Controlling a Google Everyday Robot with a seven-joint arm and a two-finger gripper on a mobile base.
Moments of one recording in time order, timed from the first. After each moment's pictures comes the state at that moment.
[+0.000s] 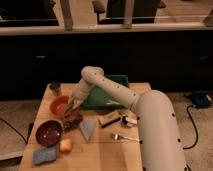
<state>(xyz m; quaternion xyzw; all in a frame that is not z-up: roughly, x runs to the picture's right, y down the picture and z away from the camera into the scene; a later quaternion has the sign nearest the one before) -0.201 0.092 0.870 -0.28 -0.41 -0.23 0.83</state>
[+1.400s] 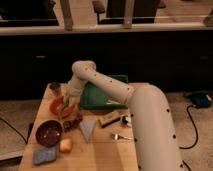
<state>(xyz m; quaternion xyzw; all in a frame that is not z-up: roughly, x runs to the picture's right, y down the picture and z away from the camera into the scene) -0.221 0.076 0.847 -0.28 -0.39 -0.28 0.83</state>
